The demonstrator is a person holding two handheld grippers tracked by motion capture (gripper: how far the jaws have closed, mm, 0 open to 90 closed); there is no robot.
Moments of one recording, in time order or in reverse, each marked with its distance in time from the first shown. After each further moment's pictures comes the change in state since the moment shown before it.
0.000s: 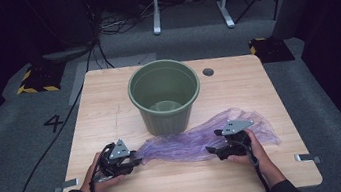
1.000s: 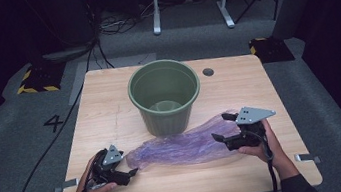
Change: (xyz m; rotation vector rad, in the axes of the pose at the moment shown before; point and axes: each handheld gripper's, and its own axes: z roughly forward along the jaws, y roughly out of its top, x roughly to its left) left arm -0.003 -0.018 -0.011 0.010 0.048 -0.059; right arm 0.007 0.057 -0.064 -0.159 -0.043 -0.084
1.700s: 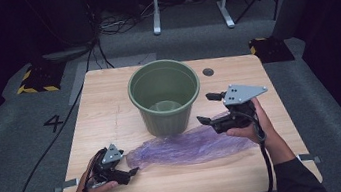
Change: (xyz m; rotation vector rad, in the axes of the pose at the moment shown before) left arm 0.003 -0.001 0.003 -0.017 -0.008 -0.008; right arm 0.004 0.087 0.001 -0.074 0.057 -0.109
